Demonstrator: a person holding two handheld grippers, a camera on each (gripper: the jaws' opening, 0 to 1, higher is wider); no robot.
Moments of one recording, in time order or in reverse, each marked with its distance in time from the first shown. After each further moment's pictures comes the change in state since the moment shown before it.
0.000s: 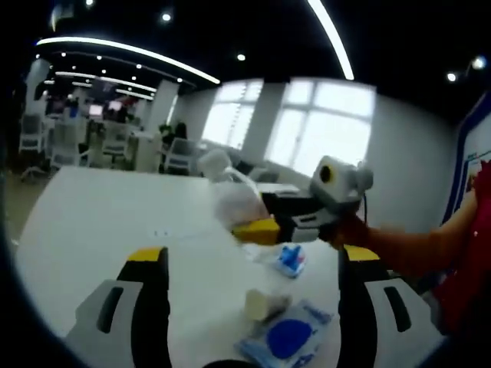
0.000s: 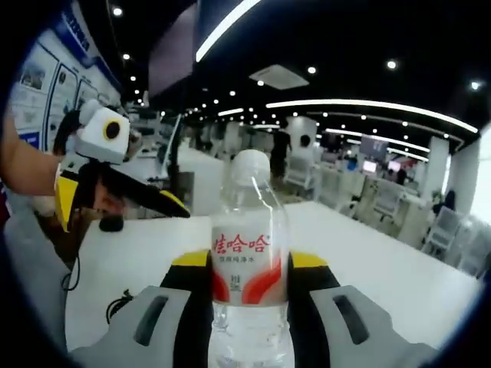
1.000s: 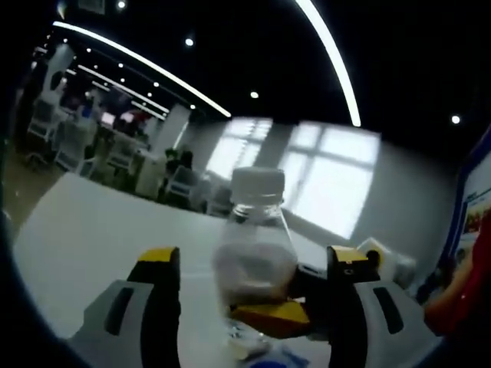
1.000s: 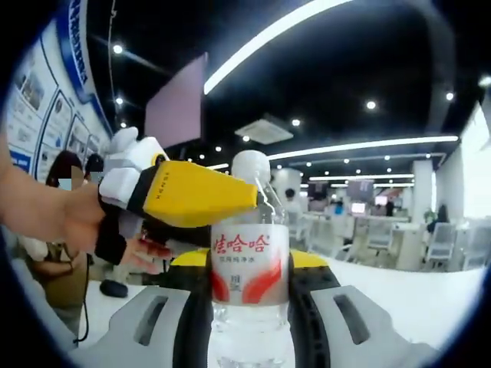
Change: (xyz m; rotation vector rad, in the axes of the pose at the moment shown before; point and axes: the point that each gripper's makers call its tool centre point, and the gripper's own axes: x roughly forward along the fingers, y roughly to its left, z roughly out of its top) left arm -0.006 -0.003 0.072 -0.116 -0.172 0.008; right arm 0.010 0.062 0.084 0.043 -0.280 -0.095
